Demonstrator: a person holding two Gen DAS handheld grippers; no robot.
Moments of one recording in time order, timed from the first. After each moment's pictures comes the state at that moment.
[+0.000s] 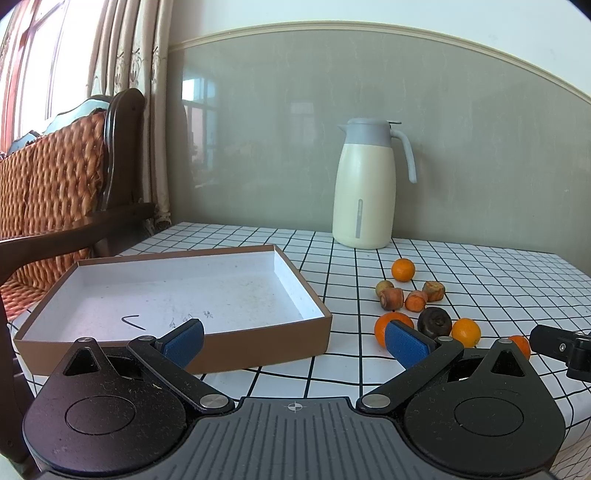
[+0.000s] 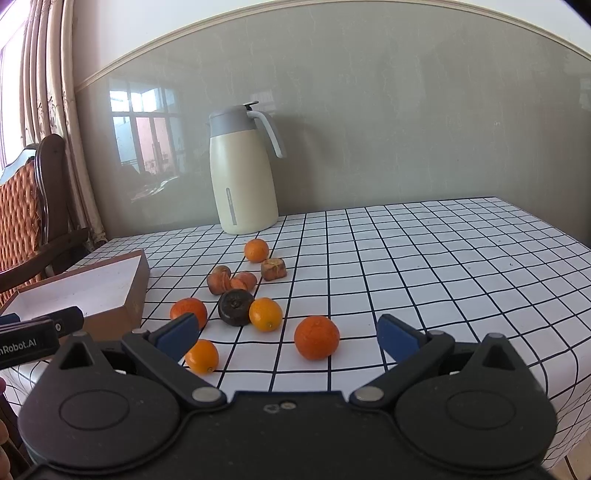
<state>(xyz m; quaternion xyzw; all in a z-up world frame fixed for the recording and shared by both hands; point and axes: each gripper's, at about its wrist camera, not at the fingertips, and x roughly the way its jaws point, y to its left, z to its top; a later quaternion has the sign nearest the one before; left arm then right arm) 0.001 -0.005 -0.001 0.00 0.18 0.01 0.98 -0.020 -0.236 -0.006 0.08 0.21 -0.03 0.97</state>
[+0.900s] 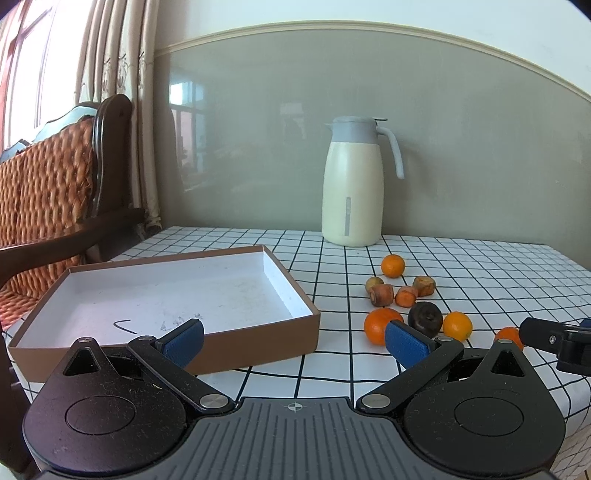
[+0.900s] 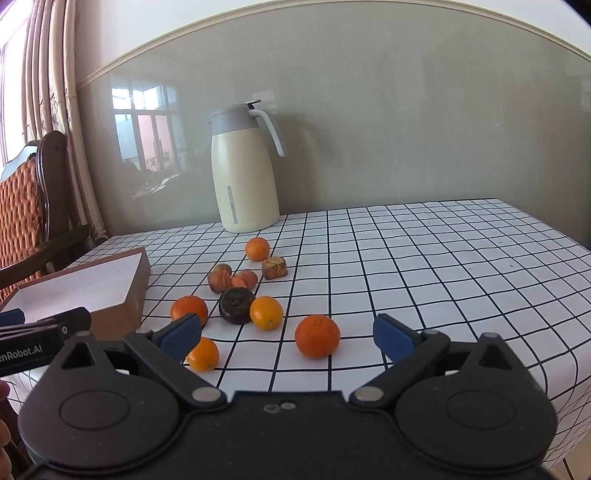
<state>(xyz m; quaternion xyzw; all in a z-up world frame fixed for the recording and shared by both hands) 0.000 -0.012 -0.001 0.01 0.18 -0.01 0.98 -0.019 -0.235 -0.007 0.08 0.21 -0.03 0.97</state>
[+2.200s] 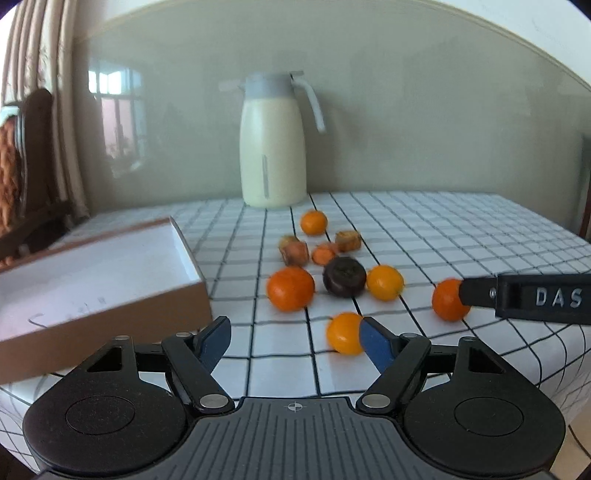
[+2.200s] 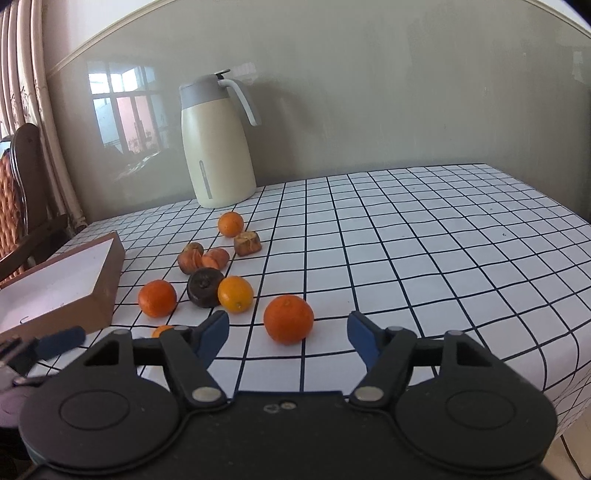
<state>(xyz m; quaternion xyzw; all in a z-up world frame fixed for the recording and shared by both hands) 0.020 -0.074 -0.030 0.05 0.23 -0.10 0.97 0.001 -0.255 -0.015 0.10 0.26 -0.05 0.96</state>
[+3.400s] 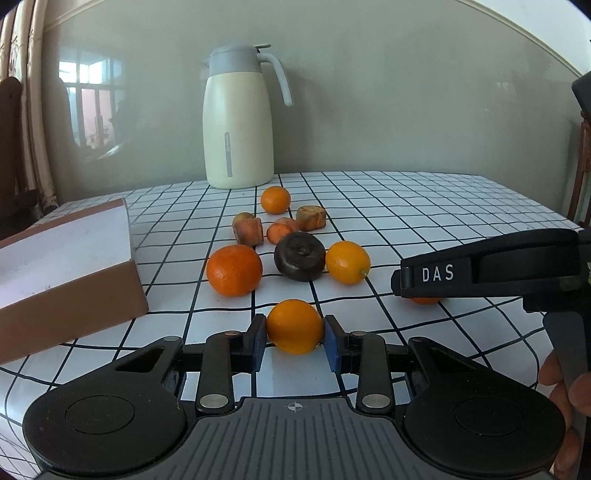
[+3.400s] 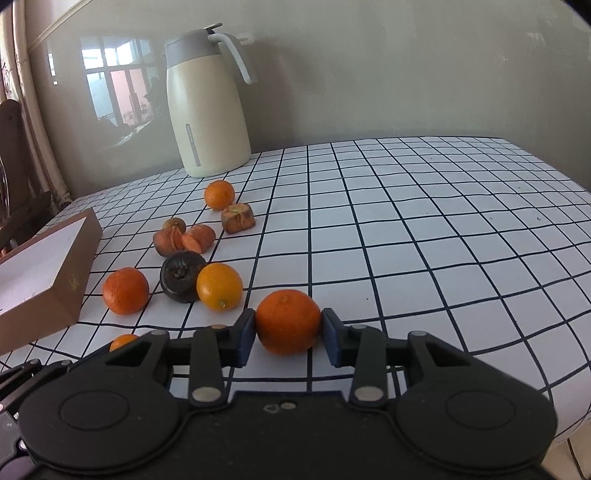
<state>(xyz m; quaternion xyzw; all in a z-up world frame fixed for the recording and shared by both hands) 0.036 -0.106 -0.054 0.06 0.25 -0.13 0.96 0.054 -0.256 -0.043 0.10 0.31 -0.05 0.94</state>
